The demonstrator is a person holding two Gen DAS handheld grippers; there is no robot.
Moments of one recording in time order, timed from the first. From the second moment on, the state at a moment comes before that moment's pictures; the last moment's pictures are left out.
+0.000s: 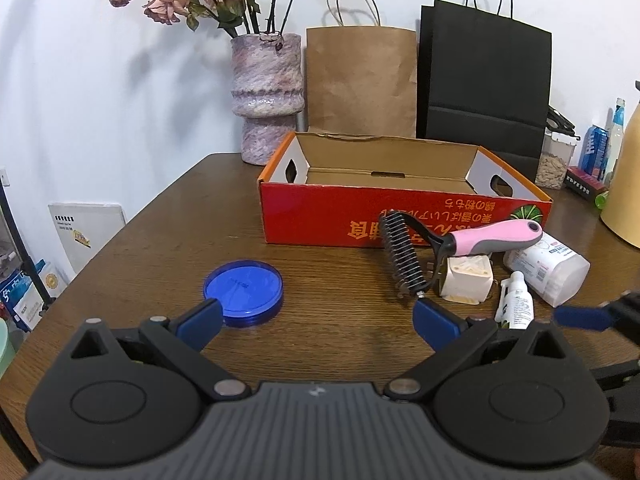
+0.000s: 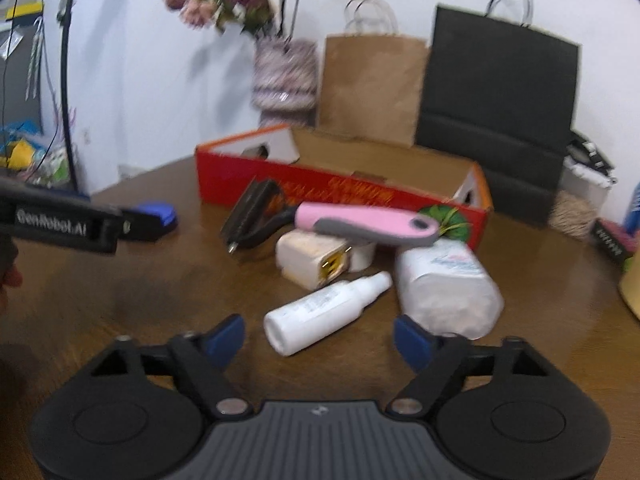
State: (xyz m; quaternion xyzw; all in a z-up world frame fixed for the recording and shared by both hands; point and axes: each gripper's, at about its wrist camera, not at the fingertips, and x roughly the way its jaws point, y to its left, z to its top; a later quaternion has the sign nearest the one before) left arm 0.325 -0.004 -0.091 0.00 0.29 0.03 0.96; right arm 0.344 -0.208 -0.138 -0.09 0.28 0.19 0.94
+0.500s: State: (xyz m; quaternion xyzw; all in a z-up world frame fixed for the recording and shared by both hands) left arm 0.326 0.013 -0.090 -0.01 0.28 0.05 0.96; right arm 0.353 -0.175 -0.137 -0.10 0.28 0.21 0.93
